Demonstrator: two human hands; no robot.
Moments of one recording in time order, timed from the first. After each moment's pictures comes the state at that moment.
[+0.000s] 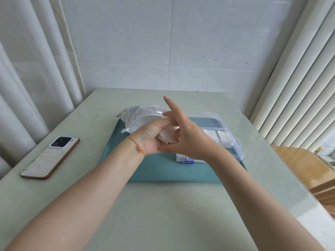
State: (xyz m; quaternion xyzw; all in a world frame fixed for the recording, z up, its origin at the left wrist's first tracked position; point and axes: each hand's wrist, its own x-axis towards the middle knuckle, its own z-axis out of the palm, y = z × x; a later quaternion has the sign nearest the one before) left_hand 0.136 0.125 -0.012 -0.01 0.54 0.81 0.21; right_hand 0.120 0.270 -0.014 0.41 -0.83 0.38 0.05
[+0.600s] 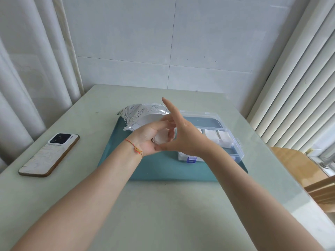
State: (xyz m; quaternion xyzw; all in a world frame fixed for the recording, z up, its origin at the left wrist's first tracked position) left_hand 0.139 0.108 -0.025 -0.05 0.48 0.86 0.18; right_hand 0.120 0.250 -0.015 0.38 -0.83 0.40 -0.02
